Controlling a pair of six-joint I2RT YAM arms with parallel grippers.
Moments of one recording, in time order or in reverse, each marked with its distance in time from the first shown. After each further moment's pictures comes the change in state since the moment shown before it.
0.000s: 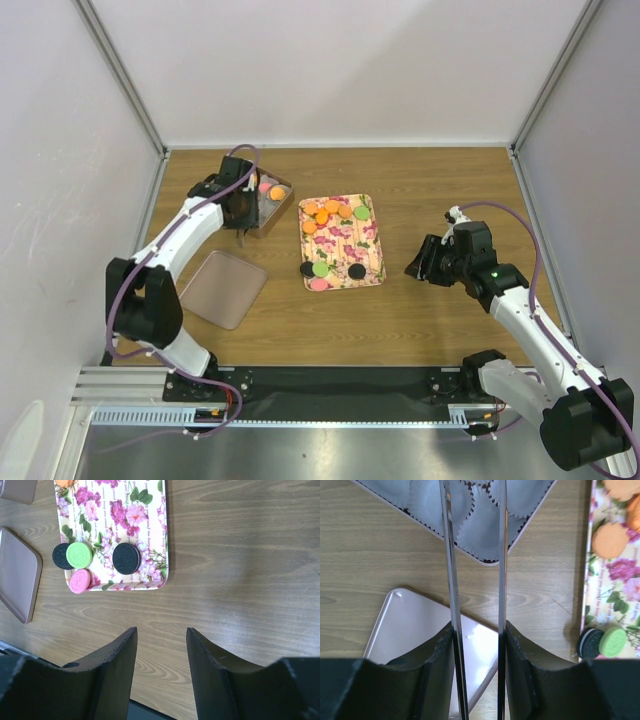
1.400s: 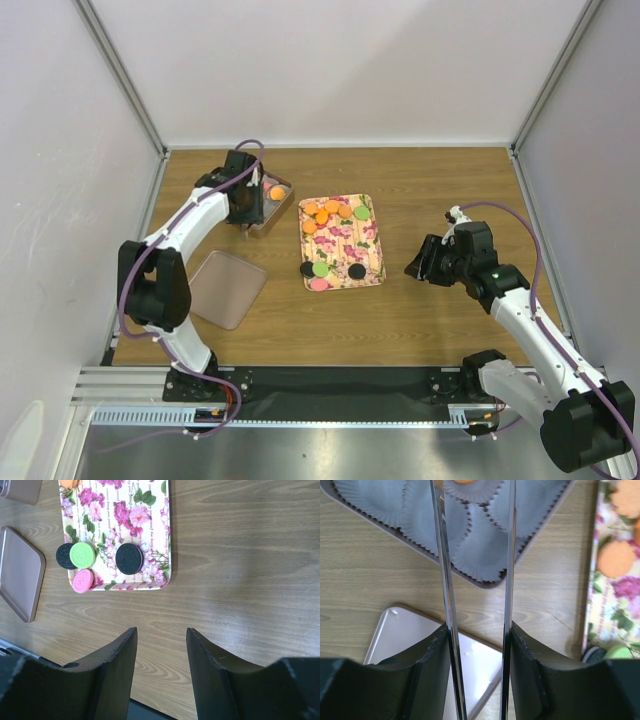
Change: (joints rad) left arm 0.018 0.139 0.083 0.008 0.019 0.017; right arm 0.000 -0.011 0.000 0.000 -0.007 0.000
